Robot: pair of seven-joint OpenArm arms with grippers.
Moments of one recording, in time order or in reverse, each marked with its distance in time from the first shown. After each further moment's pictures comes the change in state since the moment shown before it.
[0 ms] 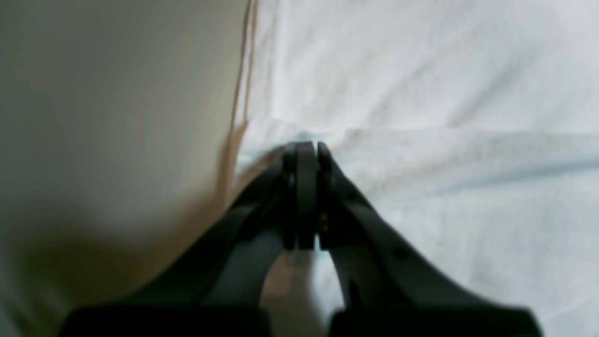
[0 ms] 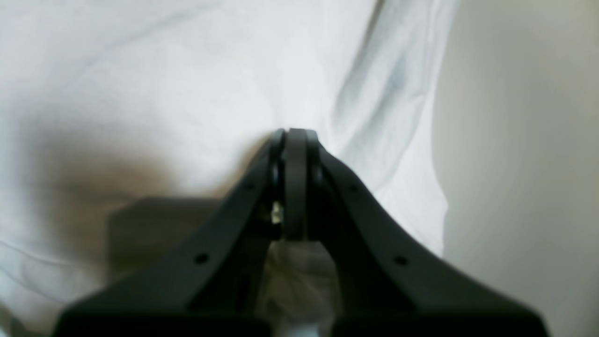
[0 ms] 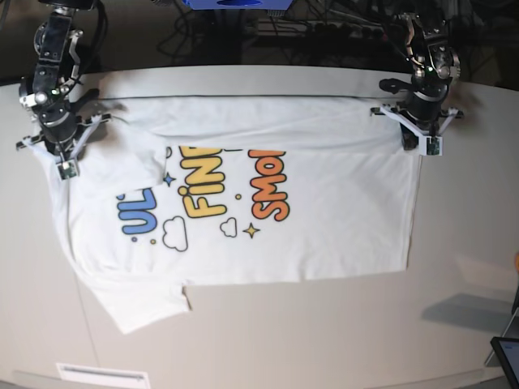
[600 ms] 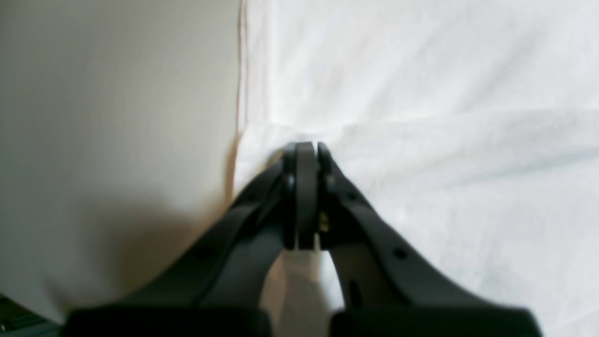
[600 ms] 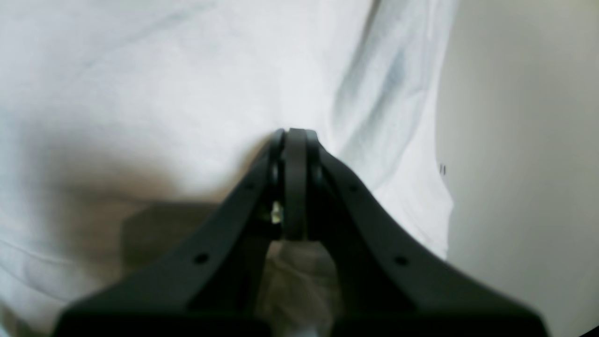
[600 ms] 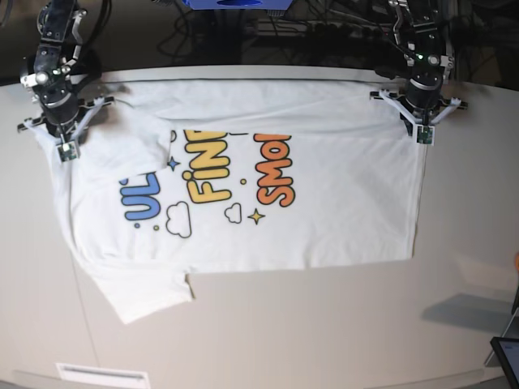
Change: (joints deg) left arm 3.2 2.3 0.1 4.4 10.4 0.0 1.3; right arm -5.3 -2.2 2.4 3.8 0.9 0.6 1.1
